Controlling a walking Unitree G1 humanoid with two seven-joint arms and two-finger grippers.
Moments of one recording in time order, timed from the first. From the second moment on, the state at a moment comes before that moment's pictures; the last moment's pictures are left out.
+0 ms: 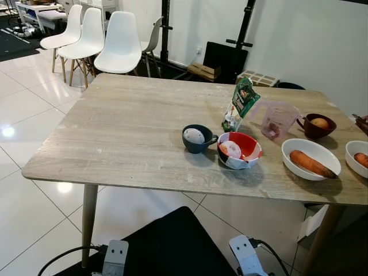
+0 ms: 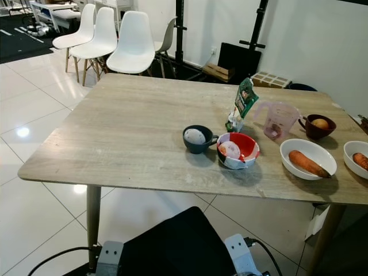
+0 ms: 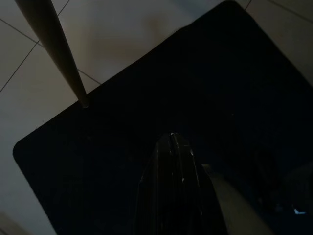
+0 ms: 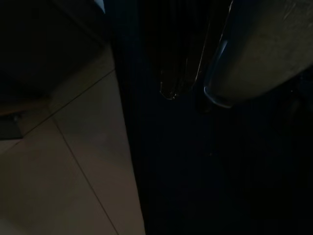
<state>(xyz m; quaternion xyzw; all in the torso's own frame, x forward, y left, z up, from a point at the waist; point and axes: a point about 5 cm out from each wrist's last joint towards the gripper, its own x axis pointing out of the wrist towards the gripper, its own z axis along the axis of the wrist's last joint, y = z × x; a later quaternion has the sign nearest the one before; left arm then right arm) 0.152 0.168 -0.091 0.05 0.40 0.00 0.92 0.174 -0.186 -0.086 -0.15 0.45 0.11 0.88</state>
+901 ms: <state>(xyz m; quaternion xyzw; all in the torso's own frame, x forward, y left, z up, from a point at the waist) 0.140 0.171 -0.095 0.05 0.41 0.02 0.91 0.172 -0.186 -0.087 -0.15 0.45 0.11 0.87</state>
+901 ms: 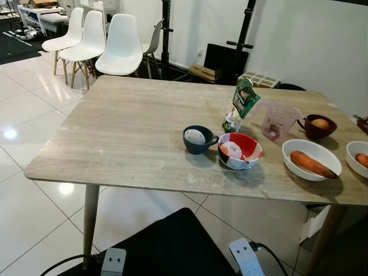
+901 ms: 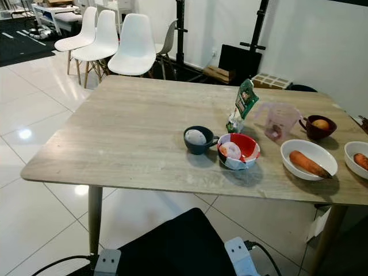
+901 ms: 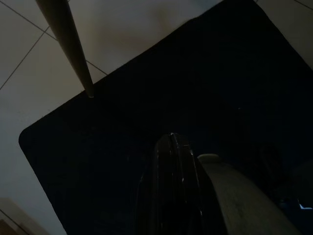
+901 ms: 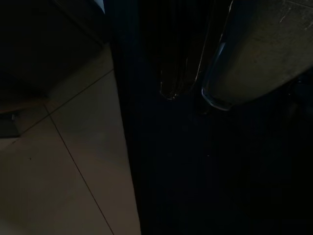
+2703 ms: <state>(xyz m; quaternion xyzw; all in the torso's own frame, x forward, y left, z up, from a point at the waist) 0.179 0.156 -0.068 0.12 0.28 -0.13 0.94 0.213 -0.200 -0.049 -0.11 0.35 0.30 0.88</state>
